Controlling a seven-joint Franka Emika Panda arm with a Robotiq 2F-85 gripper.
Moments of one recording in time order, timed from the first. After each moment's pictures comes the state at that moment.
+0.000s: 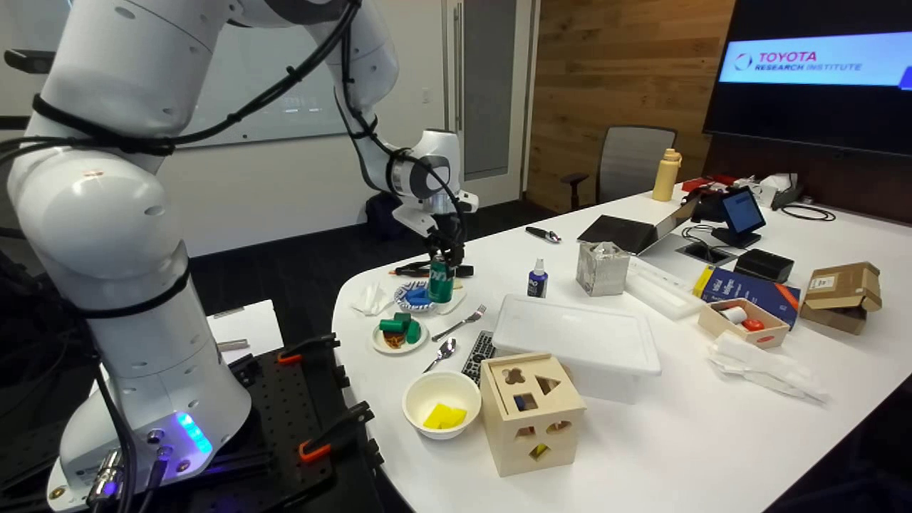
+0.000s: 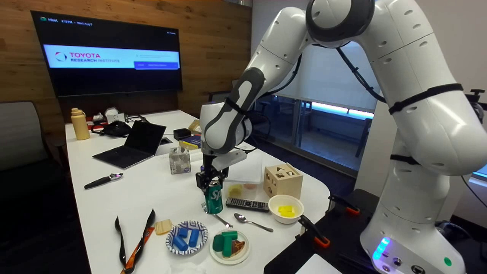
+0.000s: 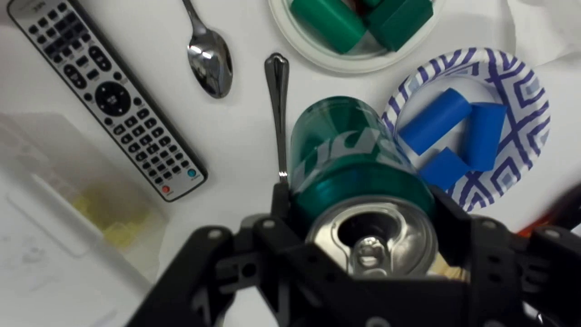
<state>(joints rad) 0.33 0.55 0.05 -2.12 -0.03 2.69 0.27</state>
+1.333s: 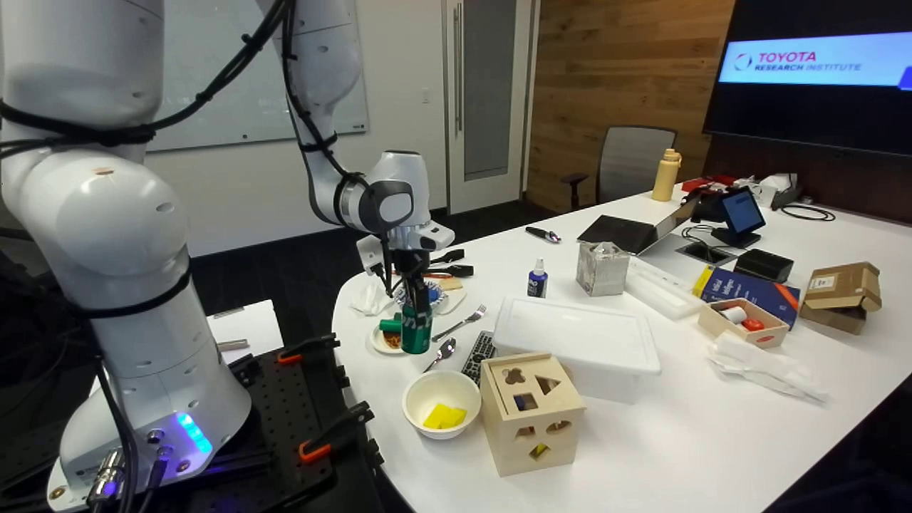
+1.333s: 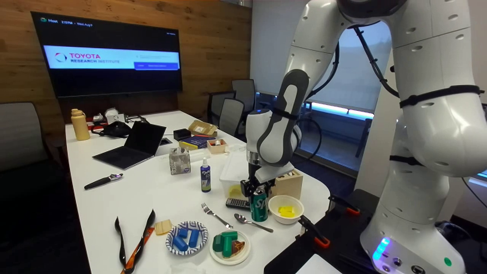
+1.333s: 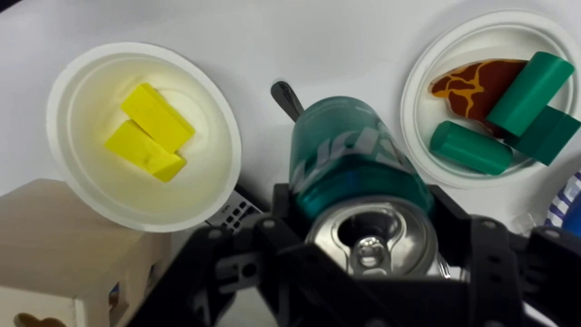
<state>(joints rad) 0.40 0.33 -0.15 -2.63 -0.10 2.94 0.54</state>
